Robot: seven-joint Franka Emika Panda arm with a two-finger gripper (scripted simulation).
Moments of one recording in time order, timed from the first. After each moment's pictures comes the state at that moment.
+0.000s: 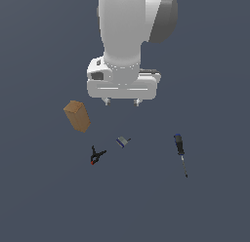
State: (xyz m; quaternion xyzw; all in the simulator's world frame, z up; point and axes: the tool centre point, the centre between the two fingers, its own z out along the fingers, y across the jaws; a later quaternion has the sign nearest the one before) arm -0.001 -0.009 0.299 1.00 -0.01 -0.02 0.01
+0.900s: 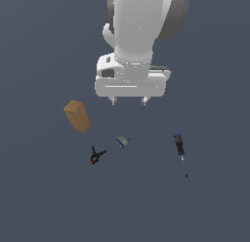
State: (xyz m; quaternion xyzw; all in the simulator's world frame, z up) arm 0.001 0.013 0.307 1.00 0.01 -0.01 0.02
